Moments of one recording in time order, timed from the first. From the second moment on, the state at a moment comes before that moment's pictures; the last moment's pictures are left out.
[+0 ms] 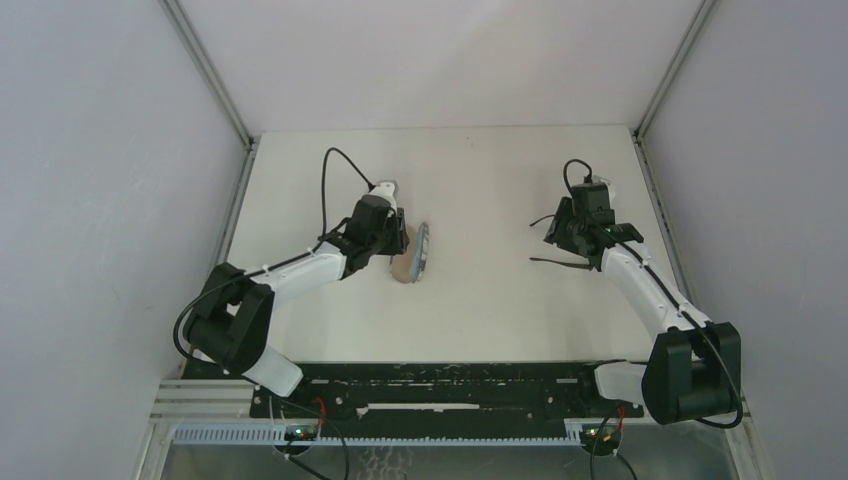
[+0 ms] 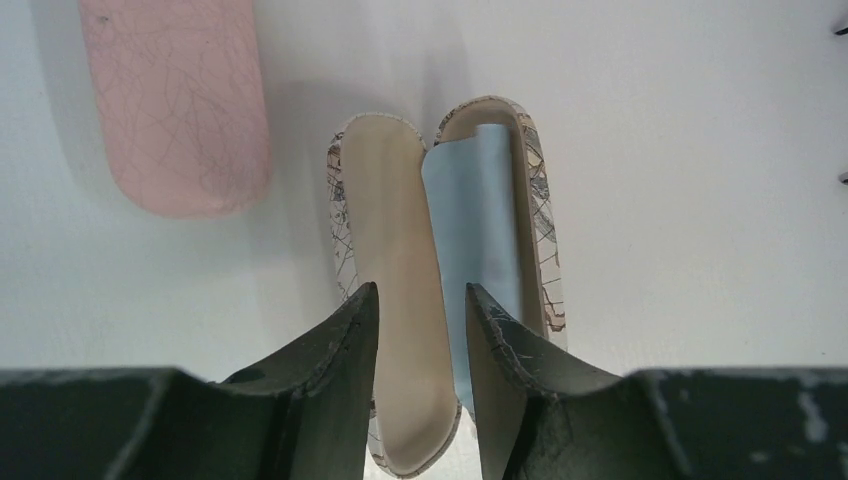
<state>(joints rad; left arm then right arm) -0.56 1.54 0.88 -0.03 -0.10 -0.41 0.14 1.26 0.89 -0.50 0.12 0.49</state>
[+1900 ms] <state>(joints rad) -0.55 0.70 1.34 -0.48 -0.30 -0.60 -0.10 1.76 1.18 -0.66 0.25 0.18</state>
